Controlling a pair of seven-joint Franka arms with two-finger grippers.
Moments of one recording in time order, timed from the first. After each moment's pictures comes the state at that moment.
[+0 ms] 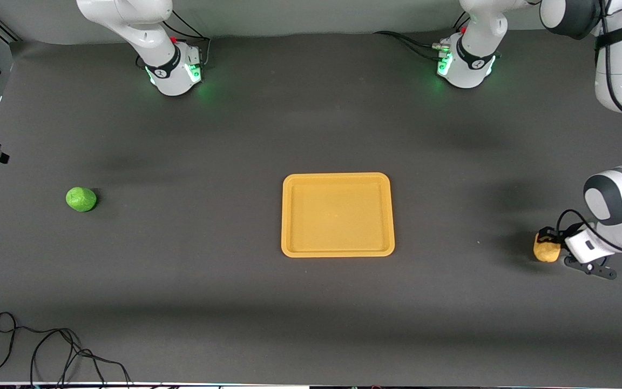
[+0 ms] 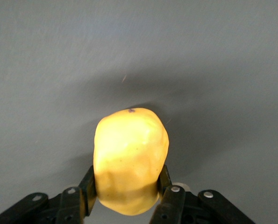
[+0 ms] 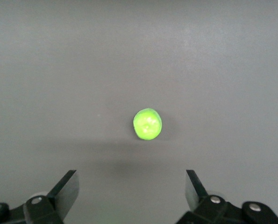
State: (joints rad) left arm 0.08 0.67 0.14 -1.67 -0.15 2.21 0.55; right arm -0.03 -0.06 -0.45 -2.00 0.01 1.95 -0.50
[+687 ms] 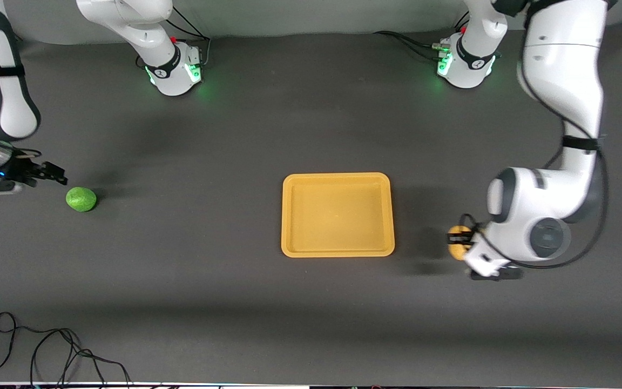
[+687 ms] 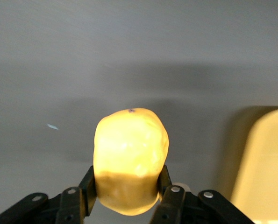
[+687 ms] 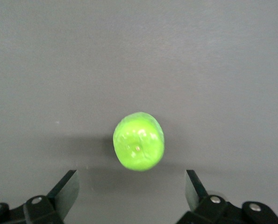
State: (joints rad) left arm -0.33 0.62 0.11 -1.56 -0.16 1.97 -0.22; right arm -0.01 0.15 -0.48 -2.30 0.15 2.44 -0.63
